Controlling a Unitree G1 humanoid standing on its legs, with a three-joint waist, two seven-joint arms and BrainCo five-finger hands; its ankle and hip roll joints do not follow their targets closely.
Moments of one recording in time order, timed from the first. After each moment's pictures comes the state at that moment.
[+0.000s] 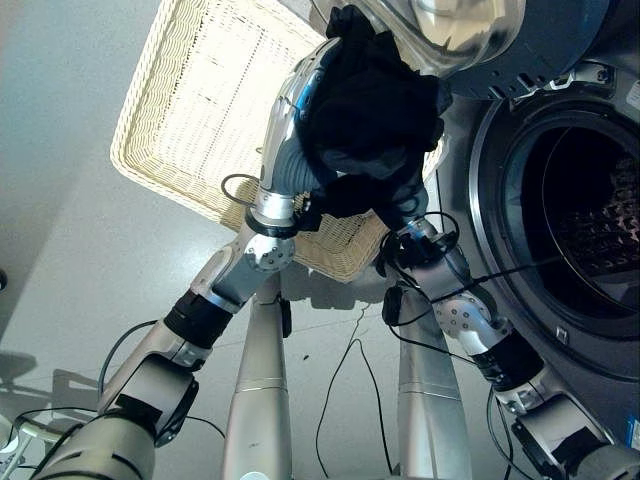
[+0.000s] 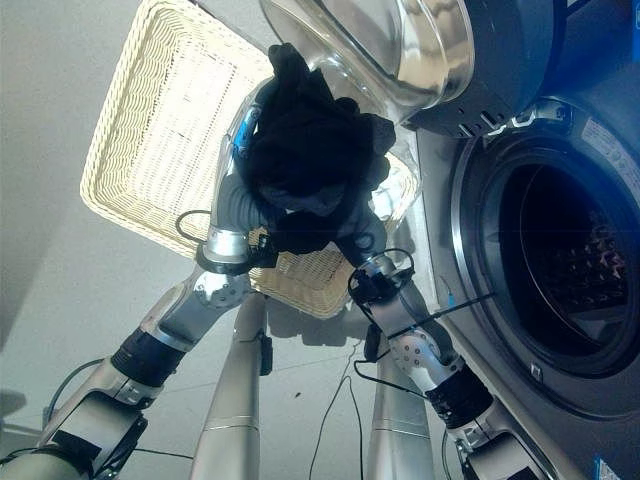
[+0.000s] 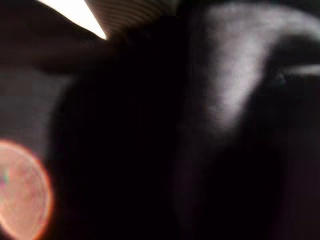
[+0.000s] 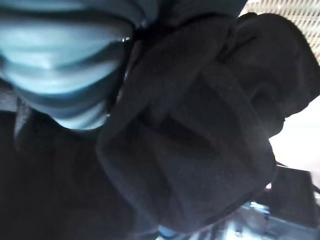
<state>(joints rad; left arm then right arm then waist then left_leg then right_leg) -0.76 0.46 -0.43 0.05 0.40 -0.38 0.60 -0.56 -0.36 0.40 -0.06 1.11 -0.26 0.10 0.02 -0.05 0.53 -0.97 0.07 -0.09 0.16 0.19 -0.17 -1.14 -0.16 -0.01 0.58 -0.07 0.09</state>
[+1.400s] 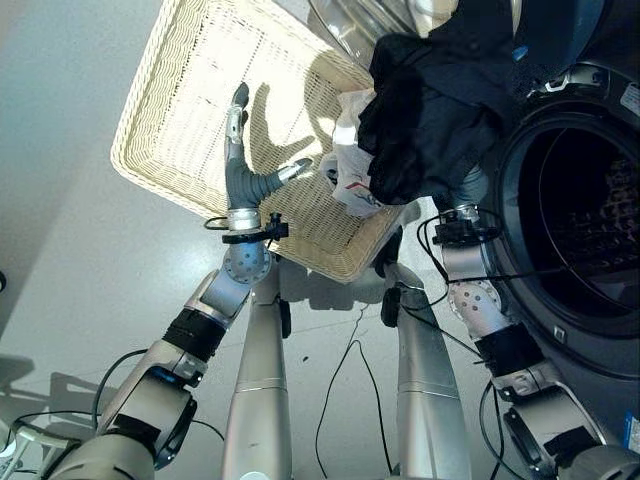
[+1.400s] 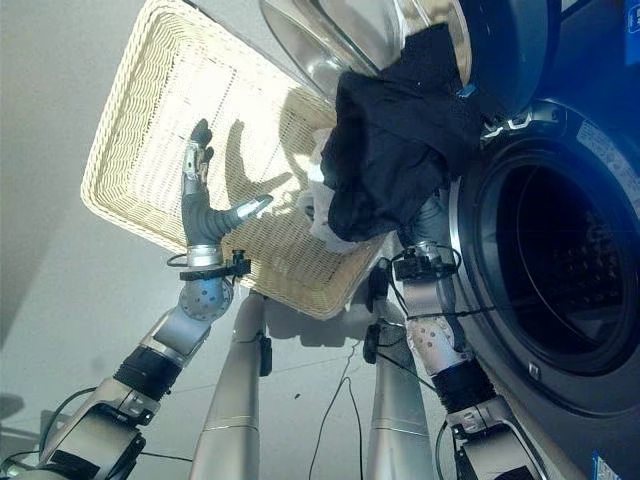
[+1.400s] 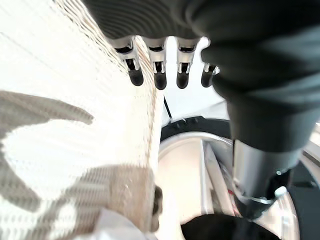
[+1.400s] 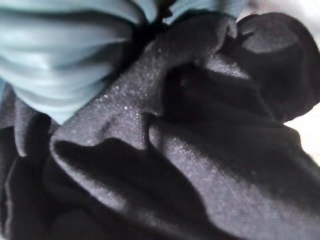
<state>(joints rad) -0.67 0.43 -0.37 0.34 0.04 -0.51 0.78 -0.58 -0.34 0.21 0.21 1.18 -0.36 0.12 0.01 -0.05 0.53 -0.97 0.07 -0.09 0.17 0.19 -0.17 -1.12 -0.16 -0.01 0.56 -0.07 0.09</state>
